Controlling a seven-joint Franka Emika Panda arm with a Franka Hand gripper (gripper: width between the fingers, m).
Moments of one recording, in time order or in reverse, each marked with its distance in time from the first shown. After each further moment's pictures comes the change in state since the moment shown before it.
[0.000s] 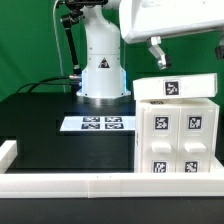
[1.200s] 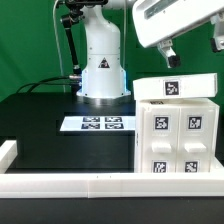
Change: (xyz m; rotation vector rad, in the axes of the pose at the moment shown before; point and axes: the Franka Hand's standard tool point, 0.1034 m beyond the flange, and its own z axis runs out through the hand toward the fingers) arm 0.004 -0.002 -0.005 0.058 -0.052 1.241
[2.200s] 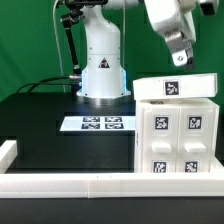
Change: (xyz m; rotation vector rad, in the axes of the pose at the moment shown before) arm 0.011 0.011 -0.002 0.094 -0.028 0.992
